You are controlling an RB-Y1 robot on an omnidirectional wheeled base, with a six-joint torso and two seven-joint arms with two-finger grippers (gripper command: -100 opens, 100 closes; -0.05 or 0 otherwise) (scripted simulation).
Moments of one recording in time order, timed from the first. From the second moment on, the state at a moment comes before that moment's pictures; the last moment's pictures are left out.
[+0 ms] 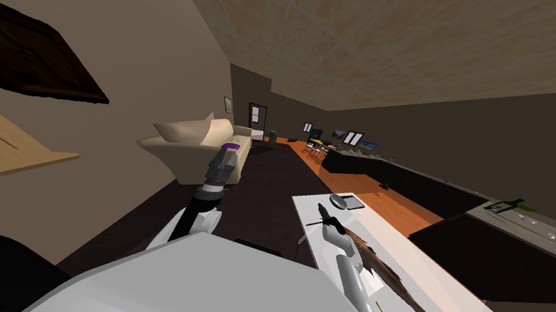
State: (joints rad) left arm 0.45 -0.01 -0.05 -2.26 -0.12 -0.54 0.05; right arm -0.05 -0.34 -0.21 -1.28 -0.17 0.39 0.66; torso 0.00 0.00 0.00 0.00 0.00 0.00
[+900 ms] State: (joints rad) left arm 0.45 -0.01 -0.05 -2.26 -0.12 -0.54 0.05; right arm -0.19 -0.39 -0.27 -1.00 -0.23 0.60 0.76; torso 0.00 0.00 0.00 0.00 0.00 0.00
